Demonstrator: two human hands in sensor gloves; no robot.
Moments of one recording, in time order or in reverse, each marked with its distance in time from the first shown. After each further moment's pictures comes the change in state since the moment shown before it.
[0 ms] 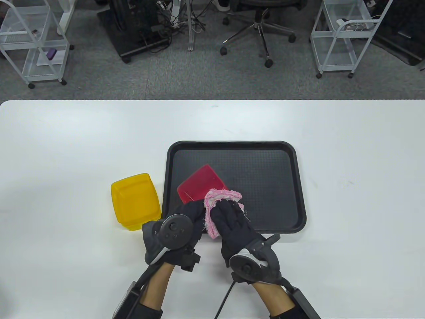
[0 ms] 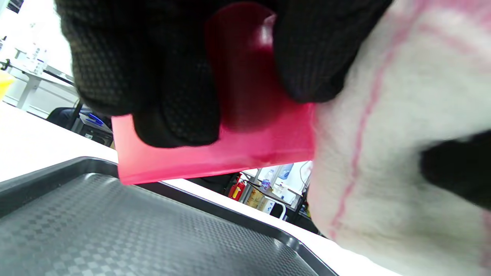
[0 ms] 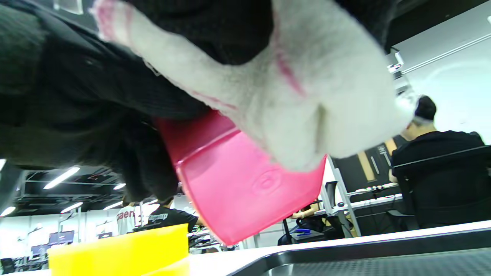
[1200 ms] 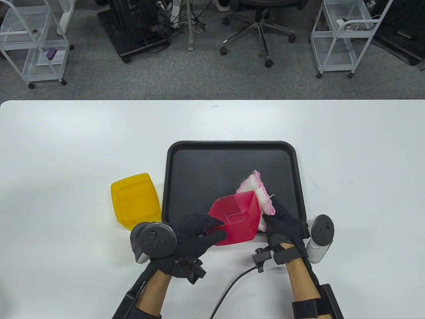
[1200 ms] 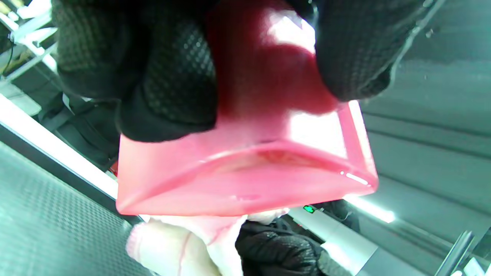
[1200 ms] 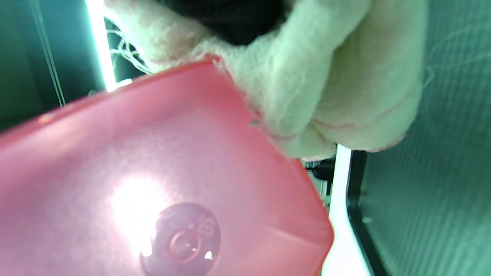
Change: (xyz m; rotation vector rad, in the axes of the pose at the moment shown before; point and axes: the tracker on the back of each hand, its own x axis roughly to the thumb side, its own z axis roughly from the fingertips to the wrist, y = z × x) left_hand 0.000 0.012 0.008 -0.050 -0.302 0.524; right_hand -0.134 0.006 0.023 -0.023 0.579 -1.218
